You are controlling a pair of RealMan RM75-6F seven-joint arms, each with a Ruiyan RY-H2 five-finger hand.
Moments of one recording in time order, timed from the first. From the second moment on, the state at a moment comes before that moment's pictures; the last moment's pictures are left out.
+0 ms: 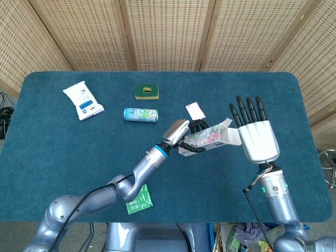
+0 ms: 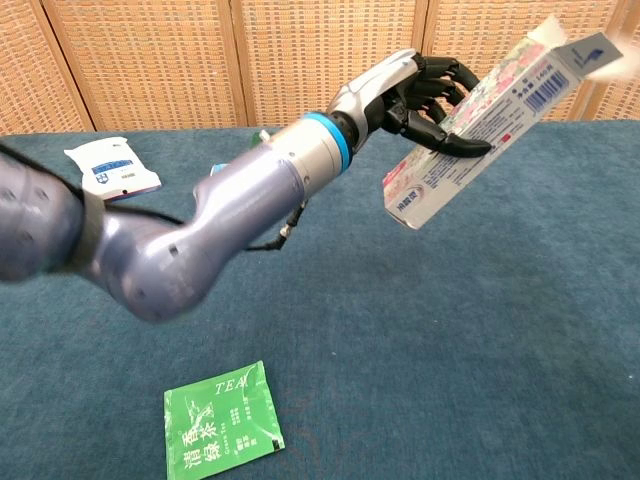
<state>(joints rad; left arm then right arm) -1.24 -2.12 -0.35 -0.71 1.36 0.99 -0.80 0.67 -1.07 0.13 -2.07 -1.11 1.53 -0.99</state>
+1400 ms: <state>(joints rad) -1.00 -1.66 0.01 -0.82 1.57 1.00 -0.65 0.47 -1.04 0.14 -1.67 -1.16 1.31 -0.40</state>
